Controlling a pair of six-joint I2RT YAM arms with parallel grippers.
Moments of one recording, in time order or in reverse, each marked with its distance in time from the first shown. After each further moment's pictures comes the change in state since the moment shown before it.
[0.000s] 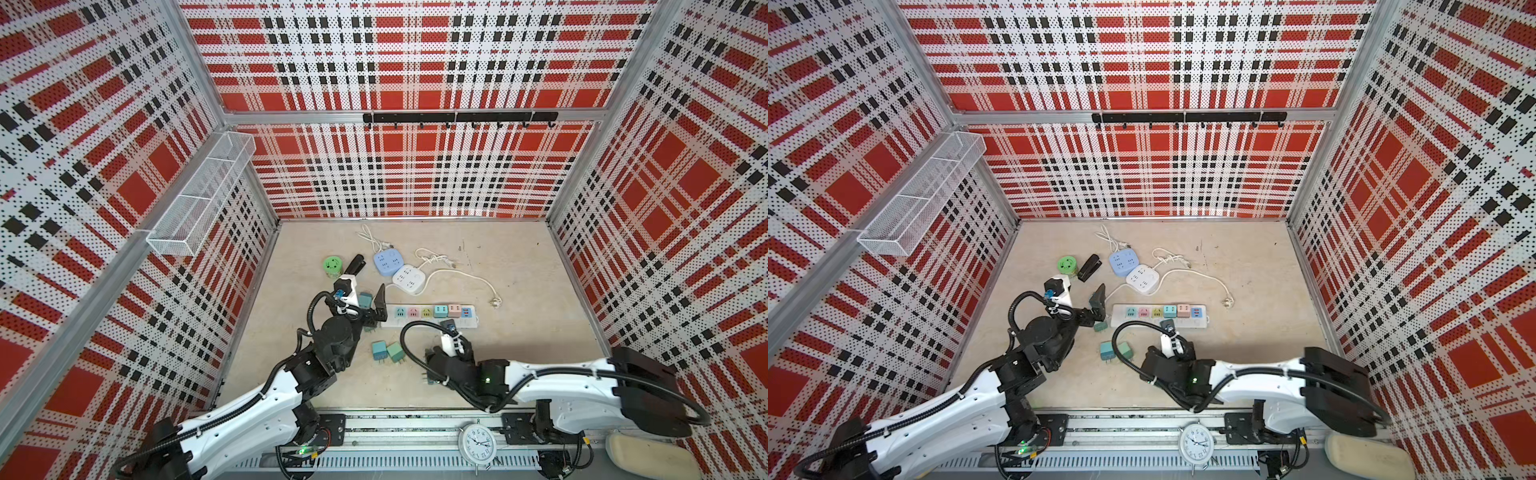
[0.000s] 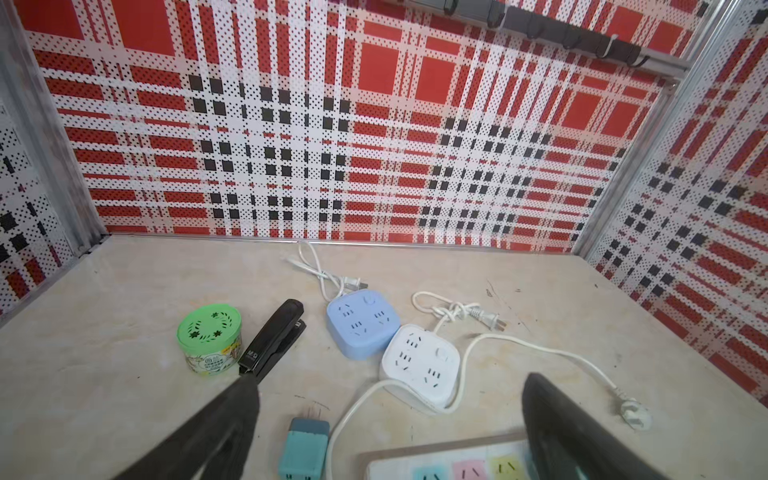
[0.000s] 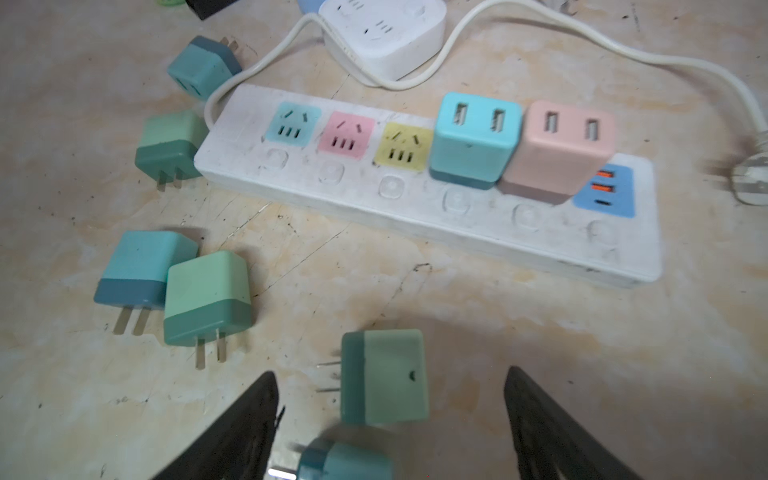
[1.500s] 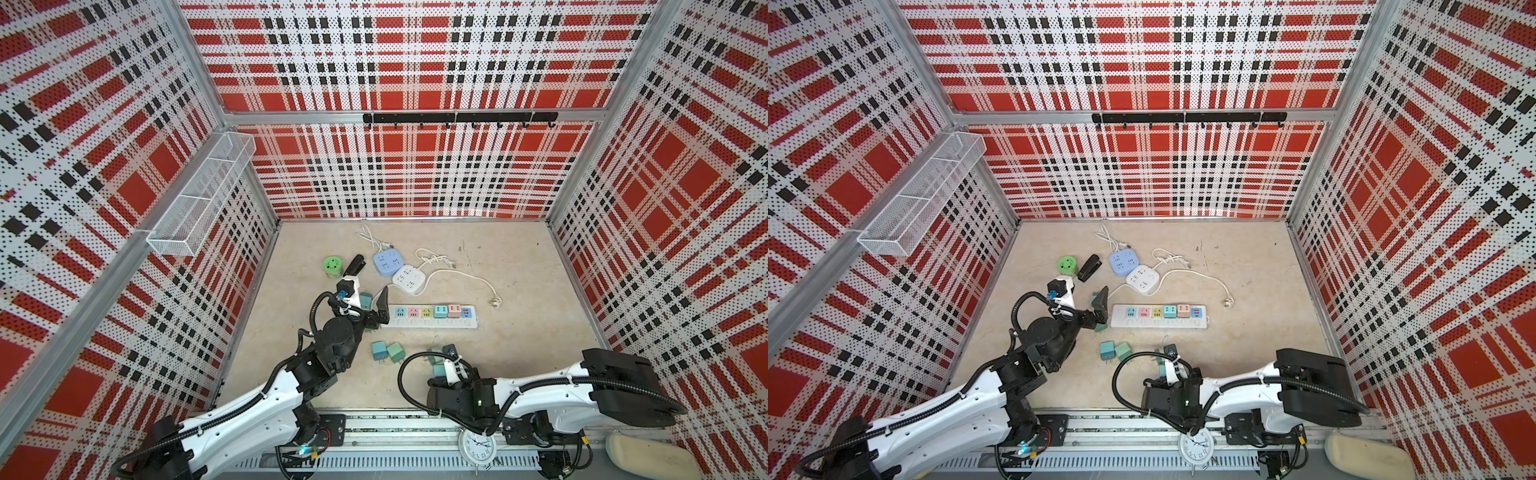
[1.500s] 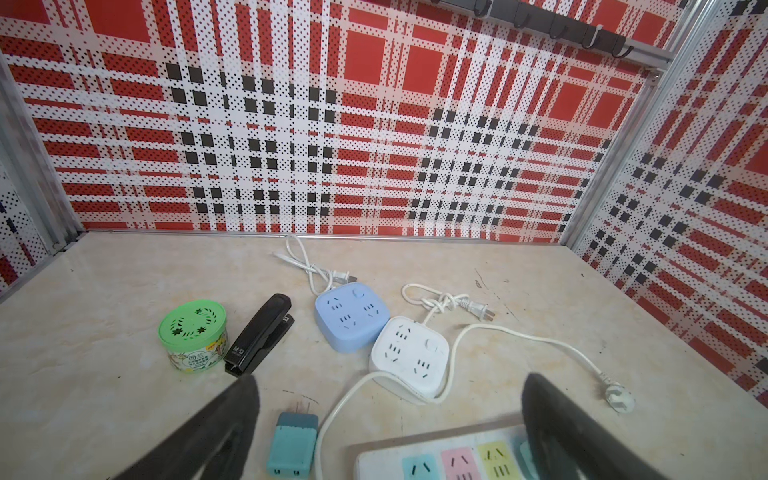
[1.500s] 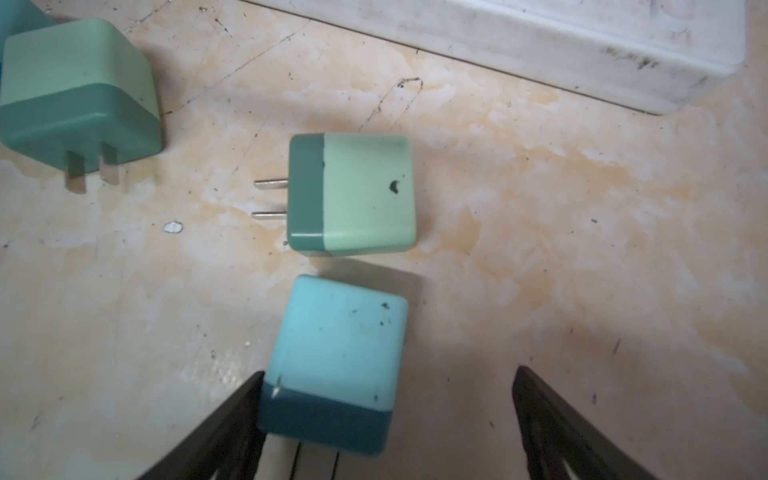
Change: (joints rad) left arm -0.011 0.020 -0.002 -0.002 0.029 0.000; right arm 0.159 0.035 -0.068 -0.170 -0.059 0.248
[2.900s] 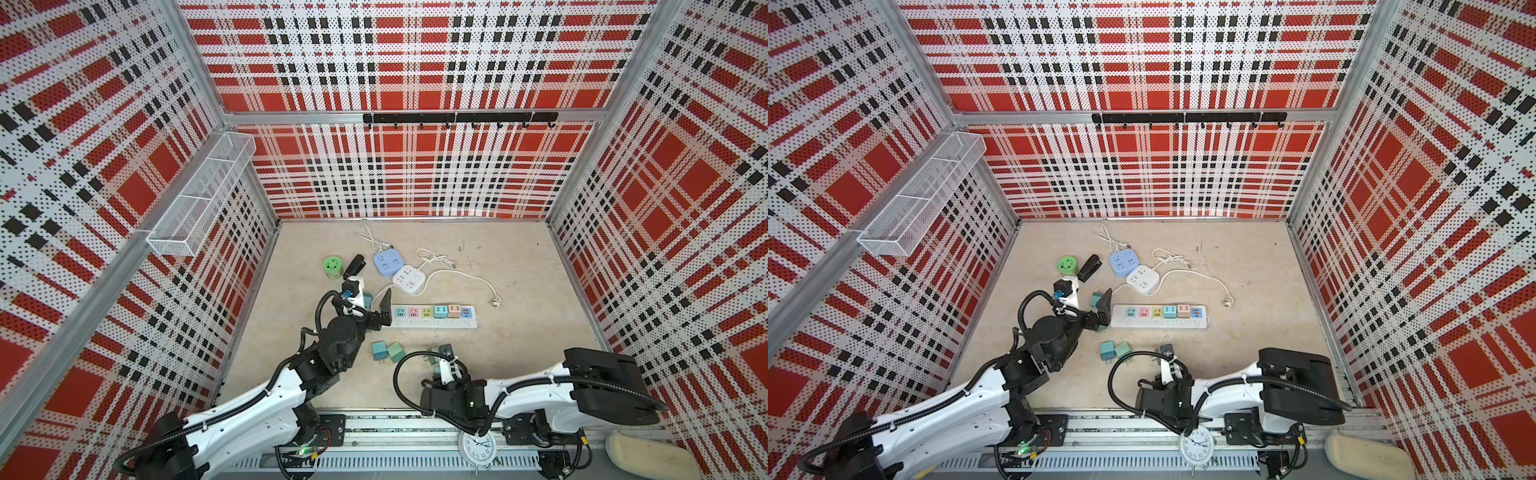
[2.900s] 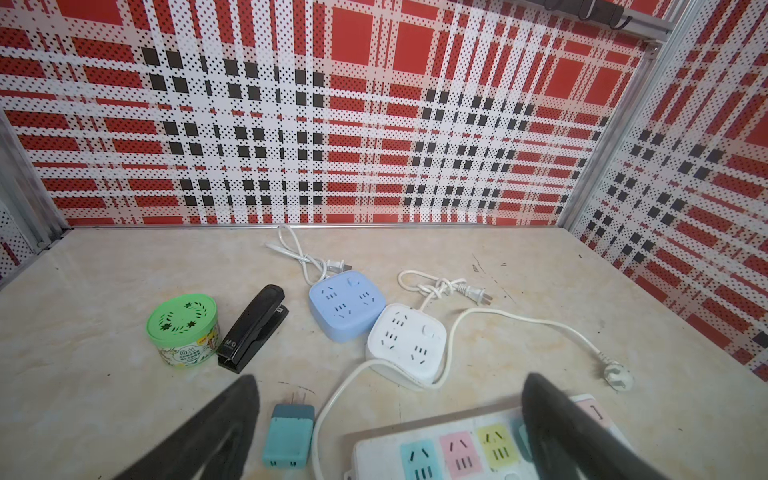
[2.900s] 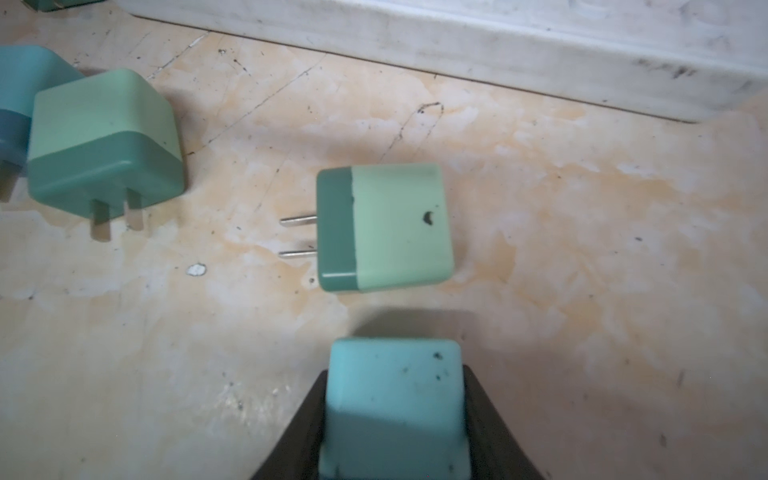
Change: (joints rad) left arm 0.000 0.030 0.006 -0.020 0.034 0.003; right arm 0.000 0.063 0.004 0.082 0.061 0.037
